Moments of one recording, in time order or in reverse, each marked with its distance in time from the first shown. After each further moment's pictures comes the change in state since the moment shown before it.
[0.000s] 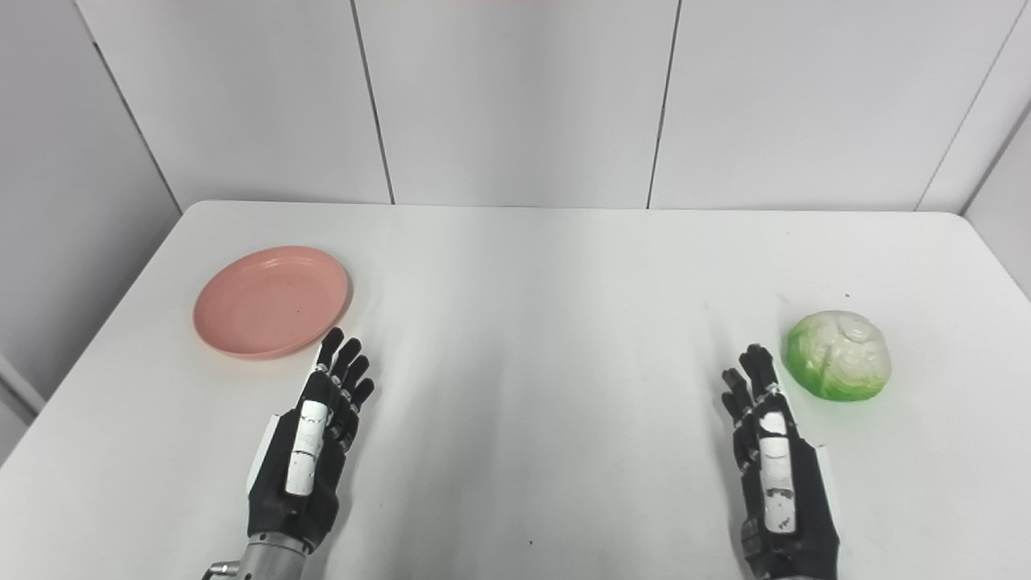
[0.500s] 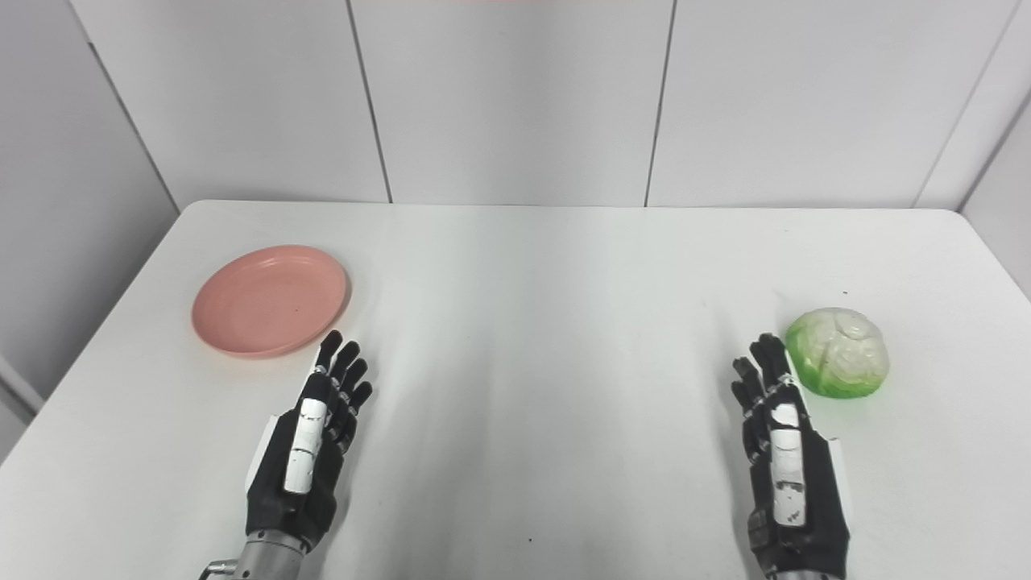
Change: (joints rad) left arm -0.003 0.000 0.008 -0.010 0.002 0.037 -0.001; right arm -0.002 0.000 0.005 -0.036 0.008 0.001 -0.034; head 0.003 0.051
